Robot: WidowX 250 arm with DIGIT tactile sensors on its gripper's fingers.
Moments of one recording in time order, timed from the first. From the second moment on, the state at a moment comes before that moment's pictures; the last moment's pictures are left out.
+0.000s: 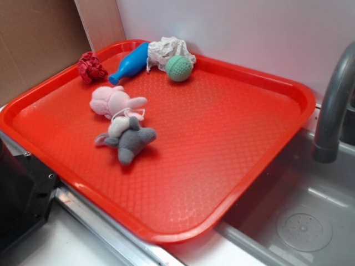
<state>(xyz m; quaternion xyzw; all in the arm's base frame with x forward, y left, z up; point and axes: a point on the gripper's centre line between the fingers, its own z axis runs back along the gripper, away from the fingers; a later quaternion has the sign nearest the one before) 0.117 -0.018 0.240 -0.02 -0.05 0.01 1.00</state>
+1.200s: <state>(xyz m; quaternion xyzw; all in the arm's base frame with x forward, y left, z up) 0.202 0.083 0.134 -0.03 -0.05 0.44 0.90</state>
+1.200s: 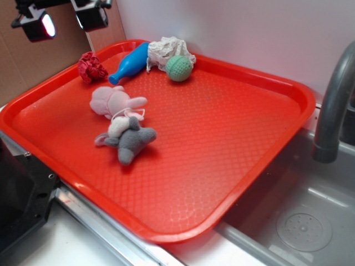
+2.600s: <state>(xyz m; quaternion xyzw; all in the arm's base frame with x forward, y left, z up) 0.252 0.151 0.029 0.03 -0.09 0.62 0.78</state>
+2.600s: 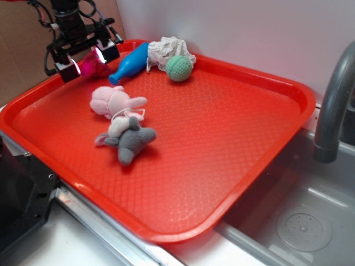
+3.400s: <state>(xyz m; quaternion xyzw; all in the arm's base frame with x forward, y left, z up) 0.253 0.128 0.019 0.06 -0.09 0.59 0.80</state>
